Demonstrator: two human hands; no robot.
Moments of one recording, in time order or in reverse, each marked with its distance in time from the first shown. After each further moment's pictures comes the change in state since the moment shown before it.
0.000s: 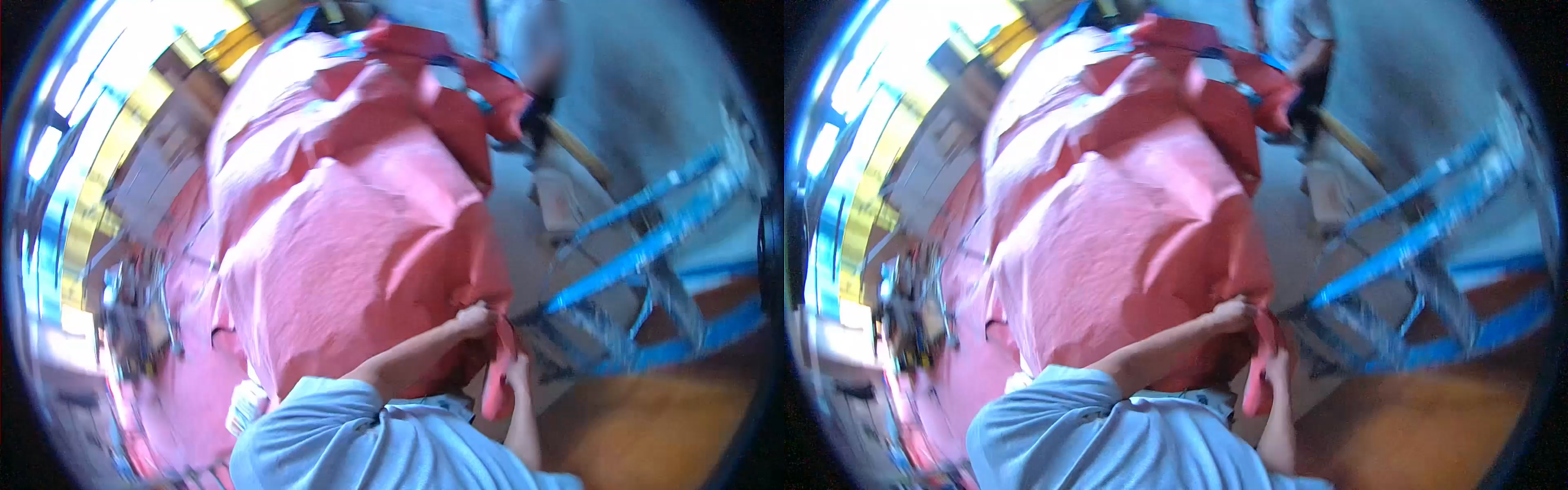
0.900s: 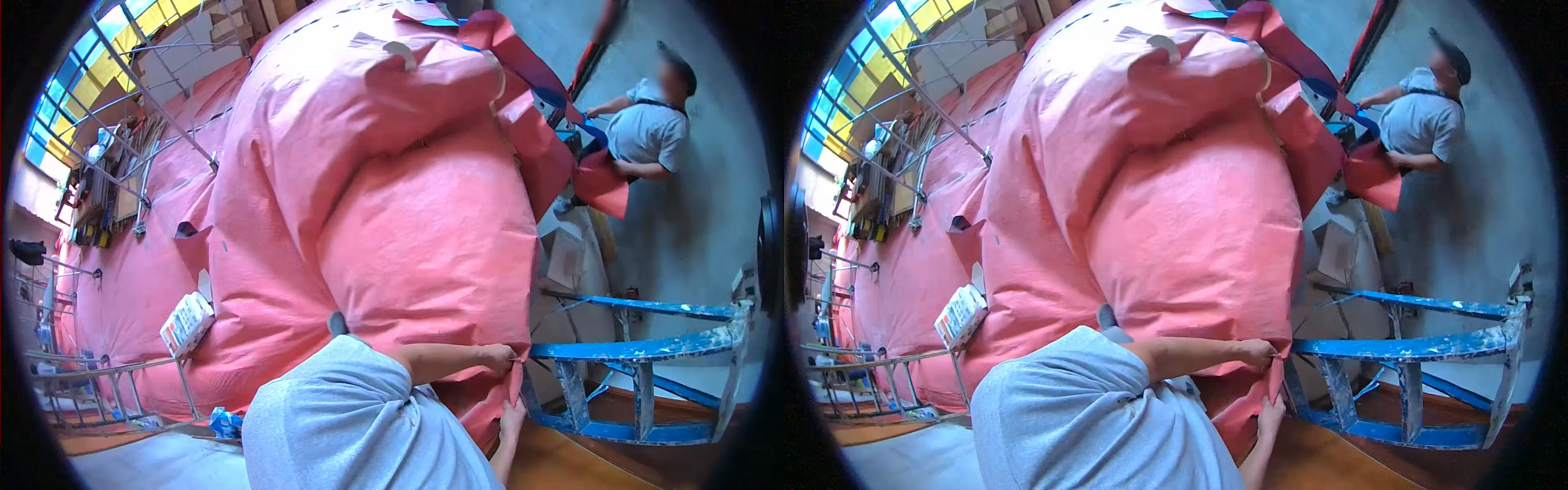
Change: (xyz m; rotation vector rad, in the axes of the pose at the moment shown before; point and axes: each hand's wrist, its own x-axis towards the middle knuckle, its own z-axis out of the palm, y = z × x) left_hand -0.010 0.052 -0.002 -0.465 -0.048 0.108; right_hand -0.078 -0.090 -0.068 0.099 -0.062 0.042
